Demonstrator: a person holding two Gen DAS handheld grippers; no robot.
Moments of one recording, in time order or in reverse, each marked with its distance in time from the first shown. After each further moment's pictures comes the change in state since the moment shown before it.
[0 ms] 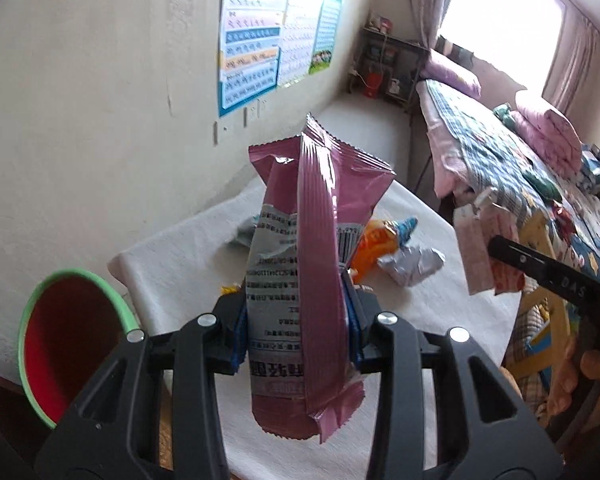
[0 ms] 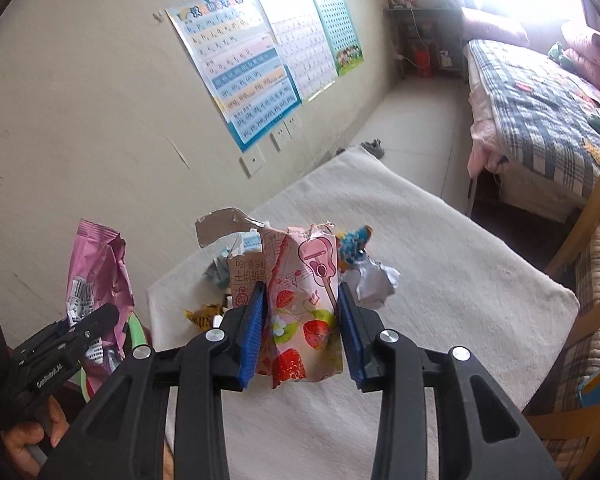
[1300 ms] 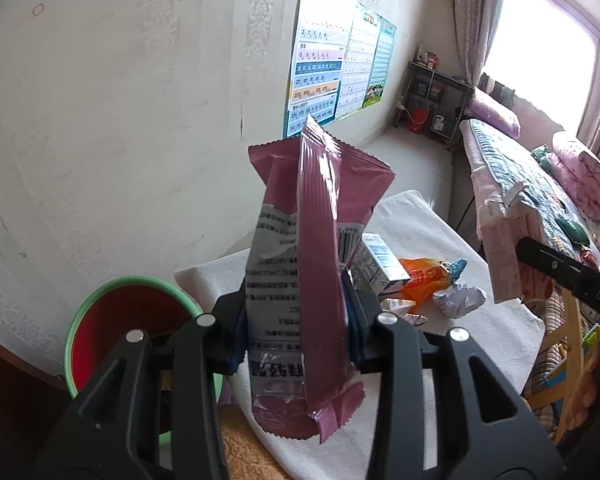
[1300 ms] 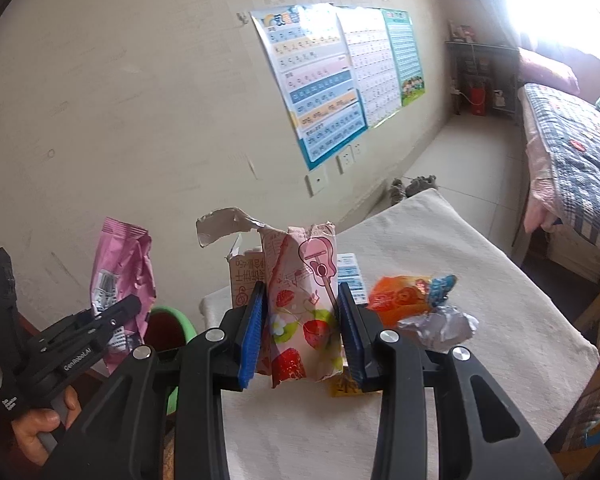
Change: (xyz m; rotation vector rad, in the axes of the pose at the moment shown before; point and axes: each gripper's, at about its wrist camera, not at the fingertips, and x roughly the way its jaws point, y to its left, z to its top) left arm -0.046 0.064 0.000 -0.098 -0.093 0.135; right arm -0.008 0.088 0.017 -0.152 -0.042 0.148
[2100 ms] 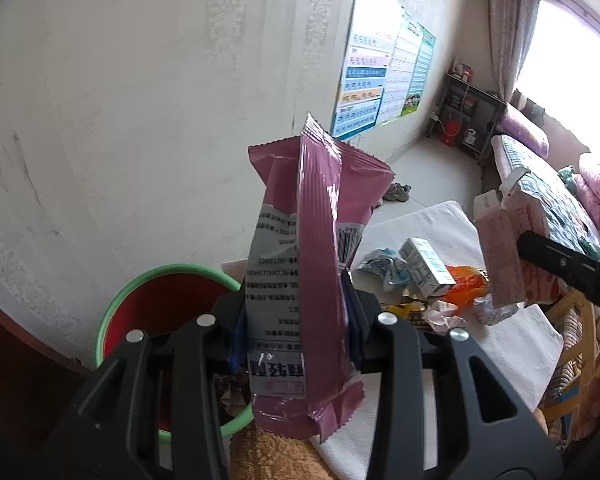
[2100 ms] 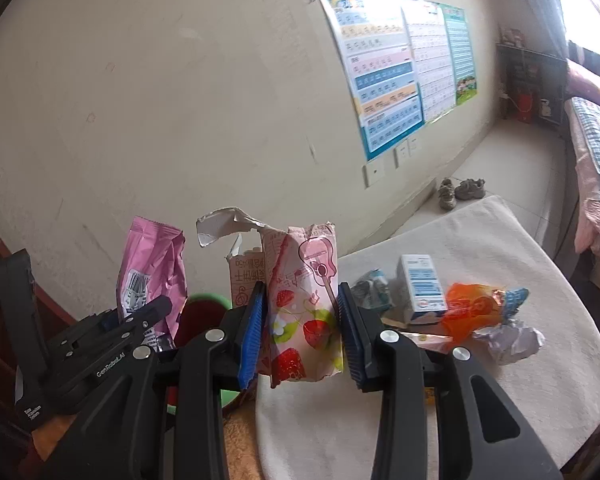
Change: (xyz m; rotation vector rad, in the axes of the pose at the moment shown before) left arm -0.008 0.062 -0.012 -0.091 -0.010 0.097; right arm 0.038 0.080 0.003 -0.104 0.068 0.118
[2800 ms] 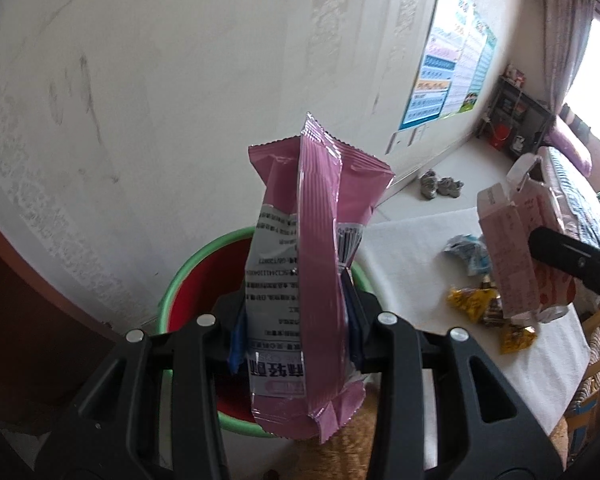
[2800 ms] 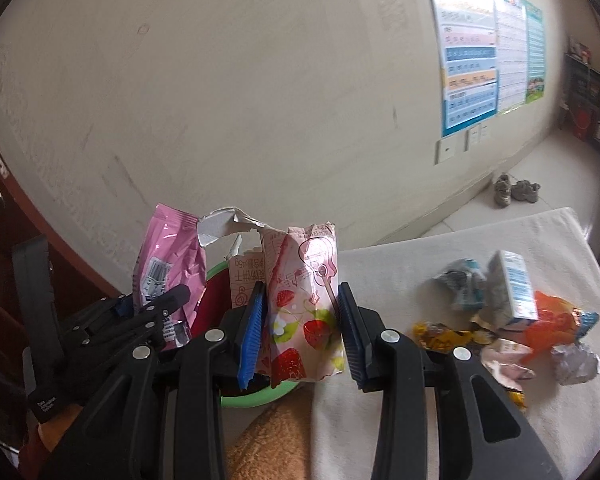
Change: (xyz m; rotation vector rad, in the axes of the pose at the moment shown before) left arm 0.017 0.098 -0.023 -0.112 0.078 0.140; right arm 0.082 0.096 -0.012 -0.158 0.166 0.110
